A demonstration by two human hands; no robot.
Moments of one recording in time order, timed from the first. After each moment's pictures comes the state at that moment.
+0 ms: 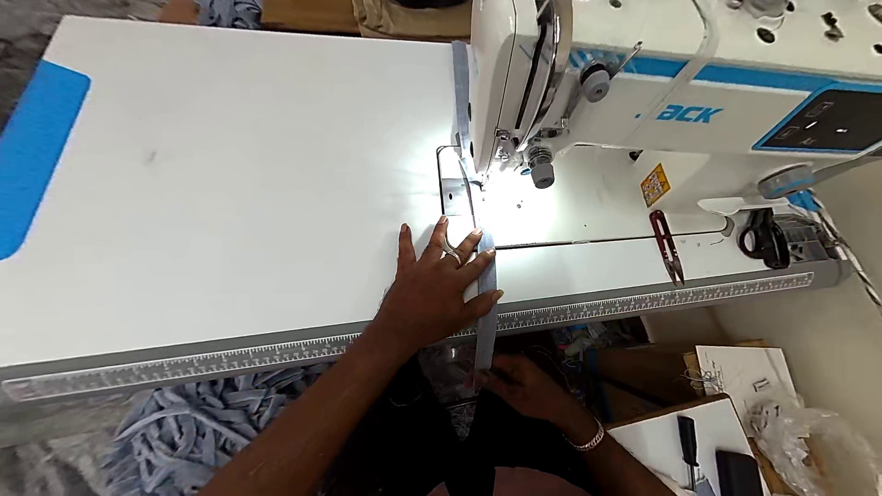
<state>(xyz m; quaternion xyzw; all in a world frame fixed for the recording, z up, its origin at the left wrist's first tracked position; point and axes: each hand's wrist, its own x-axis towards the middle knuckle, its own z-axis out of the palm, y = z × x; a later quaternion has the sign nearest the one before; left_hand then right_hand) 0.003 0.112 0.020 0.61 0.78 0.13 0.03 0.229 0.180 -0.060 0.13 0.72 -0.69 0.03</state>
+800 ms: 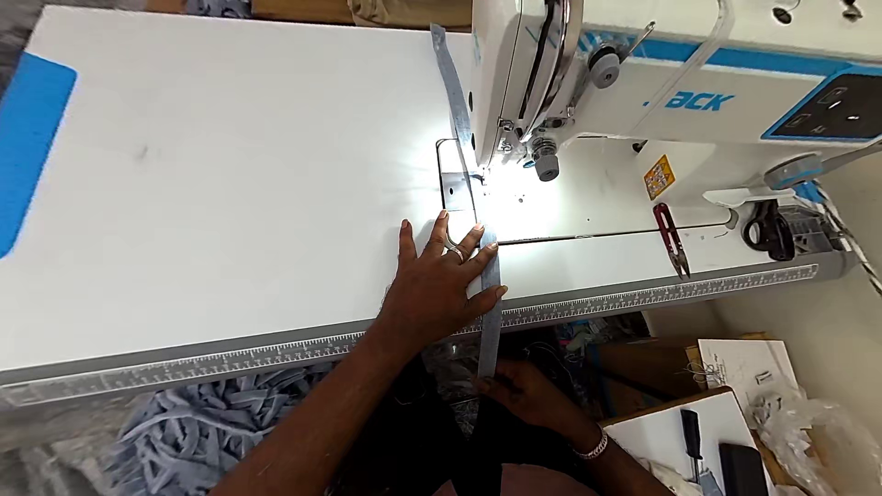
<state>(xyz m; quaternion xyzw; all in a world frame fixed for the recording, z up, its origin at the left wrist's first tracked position) 0.004 0.112 0.021 0.61 0.79 0.12 0.03 0.237 0.167 -0.062 0.16 0.72 -0.67 0.04</state>
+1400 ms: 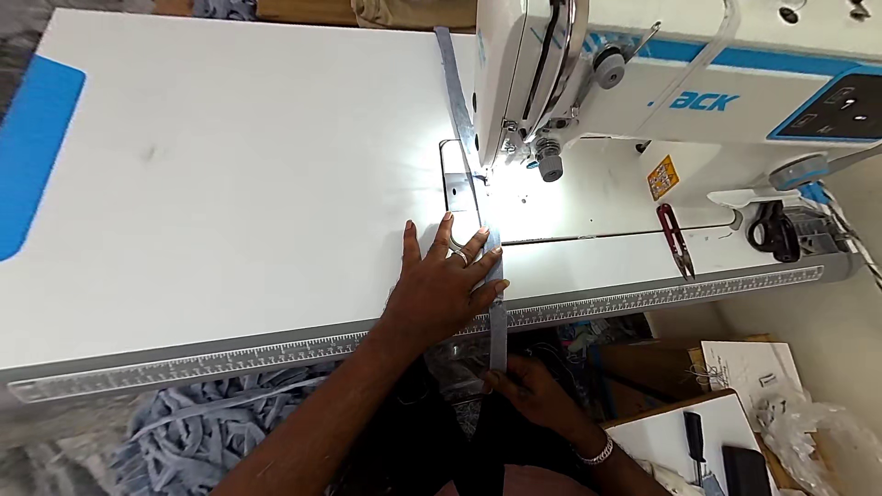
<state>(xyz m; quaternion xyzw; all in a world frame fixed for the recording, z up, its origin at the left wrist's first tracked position) 0.005 0.111 0.020 0.61 0.78 0.13 0.03 0.240 0.167 -0.062 0.17 0.71 -0.68 -0.04</state>
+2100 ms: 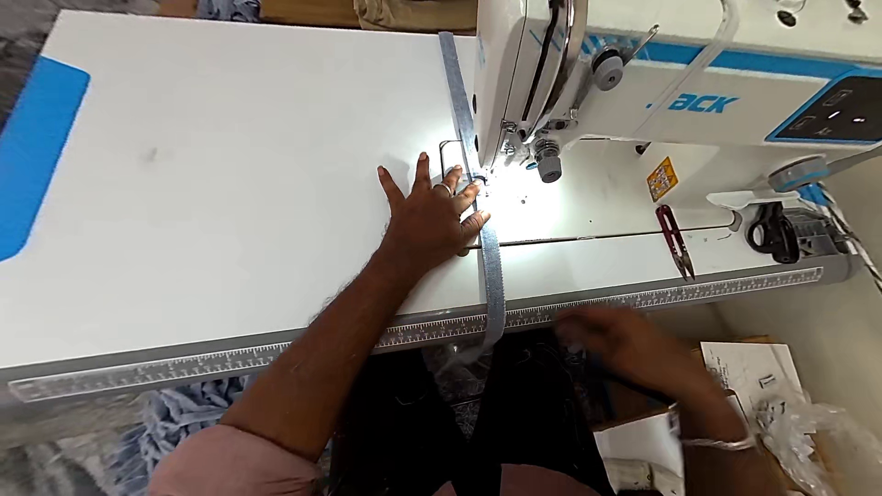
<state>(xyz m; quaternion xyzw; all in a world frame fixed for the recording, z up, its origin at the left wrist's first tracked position) -0.054 0.170 0.036 0.53 0.84 0.08 0.05 0.262 0.263 0.062 0.25 0.88 -0.39 0.05</state>
